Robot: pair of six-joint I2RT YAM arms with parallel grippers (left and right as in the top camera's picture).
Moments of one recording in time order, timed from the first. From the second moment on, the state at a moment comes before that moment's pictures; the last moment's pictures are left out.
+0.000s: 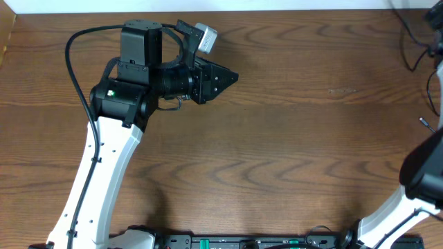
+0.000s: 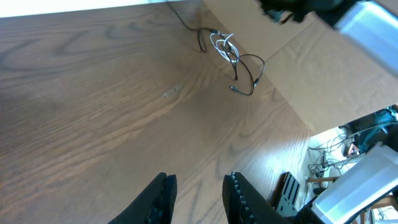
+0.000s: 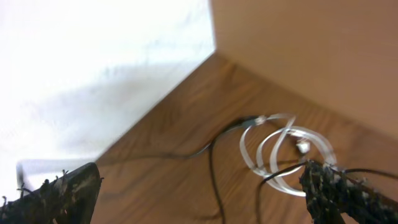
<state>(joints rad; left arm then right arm) -0.24 1.42 1.49 -0.74 0.86 -0.09 -0.36 1.97 1.80 -0.35 0.35 0.38</state>
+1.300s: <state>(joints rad) -0.24 1.42 1.49 -0.74 0.33 -0.10 -0.06 1.29 1.81 -1.42 -0.32 0.04</state>
